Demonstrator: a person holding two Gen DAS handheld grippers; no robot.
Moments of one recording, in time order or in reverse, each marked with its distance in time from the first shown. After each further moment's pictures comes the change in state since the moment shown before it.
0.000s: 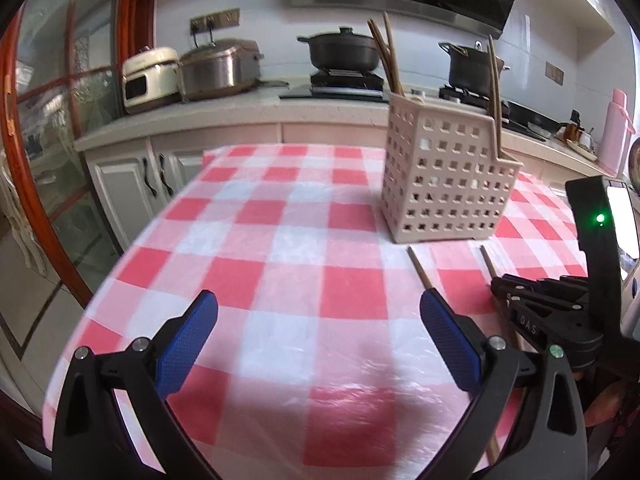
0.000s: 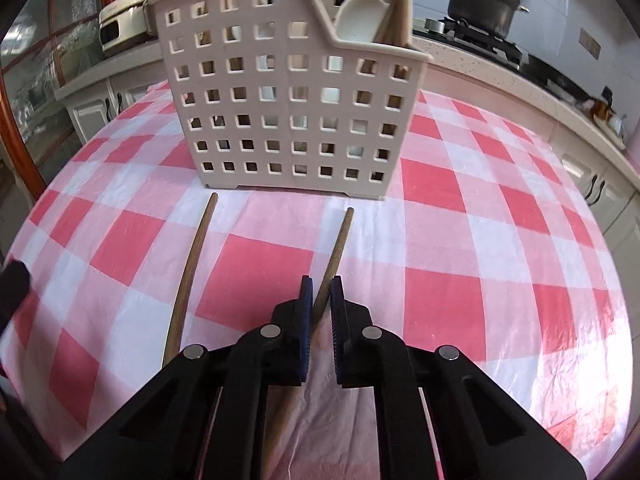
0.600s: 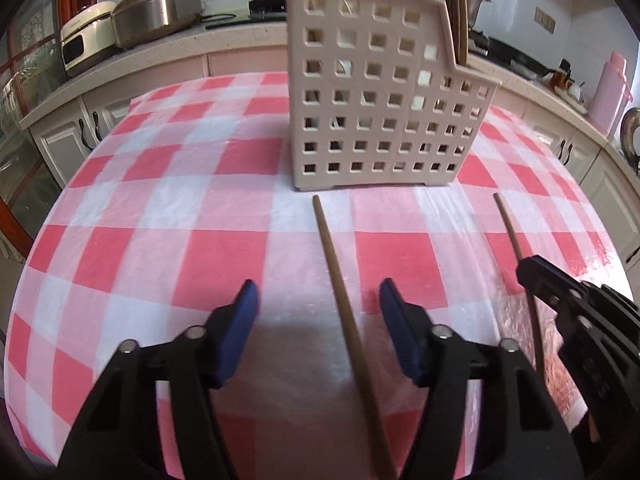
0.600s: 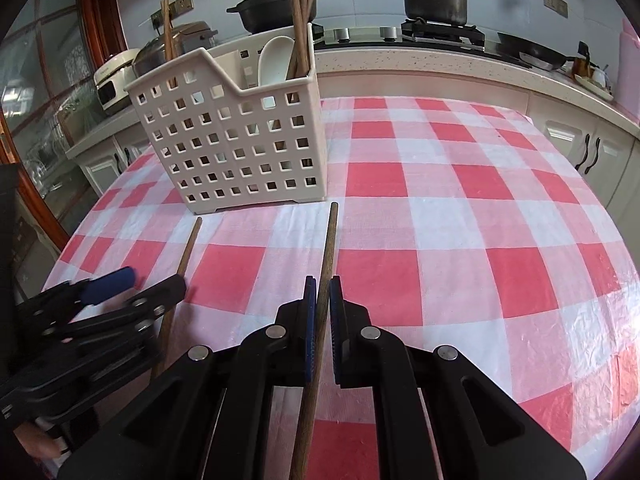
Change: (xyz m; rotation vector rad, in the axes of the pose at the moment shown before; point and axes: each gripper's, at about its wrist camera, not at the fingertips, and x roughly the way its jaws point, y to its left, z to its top) left arm 0.079 -0.081 0.005 0.048 0.264 -0.077; right arm -0.034 -0.054 -0.018 0.120 -0.093 0.095
